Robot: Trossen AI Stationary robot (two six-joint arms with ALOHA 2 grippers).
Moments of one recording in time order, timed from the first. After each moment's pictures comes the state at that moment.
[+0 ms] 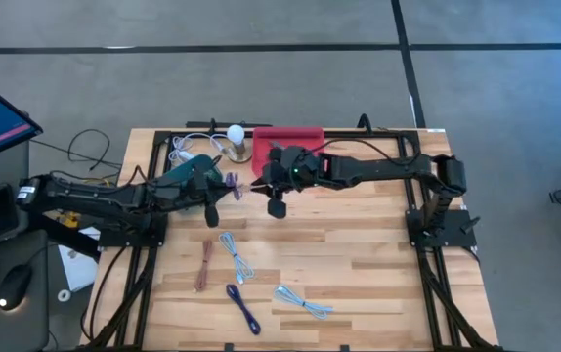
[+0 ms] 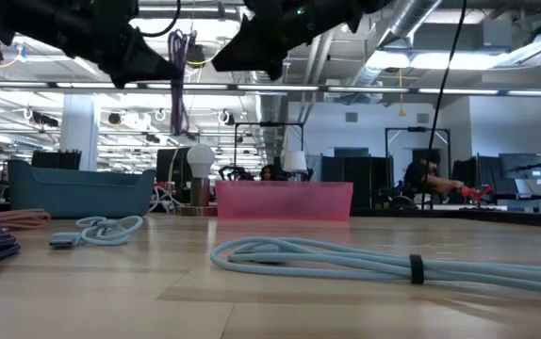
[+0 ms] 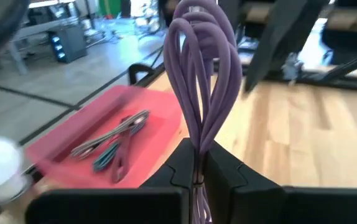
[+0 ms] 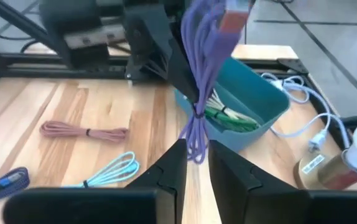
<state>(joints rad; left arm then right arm) -0.03 0.74 0.39 0.12 -0.40 -0.02 -0.10 1.81 1.44 -0.08 -0.08 -0.08</state>
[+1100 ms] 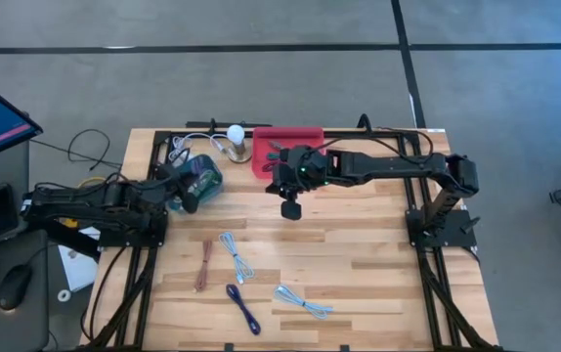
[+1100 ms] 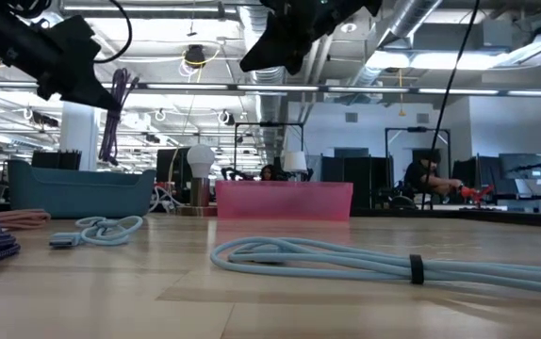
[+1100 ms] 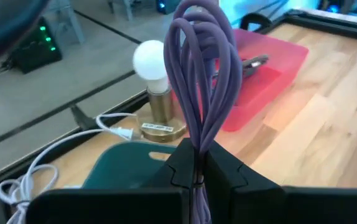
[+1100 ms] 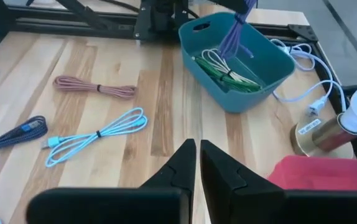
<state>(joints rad) -0.03 0.38 0.39 -0.54 -0.77 -0.30 -0.11 1.72 1.43 -0.32 -0.08 -0.13</state>
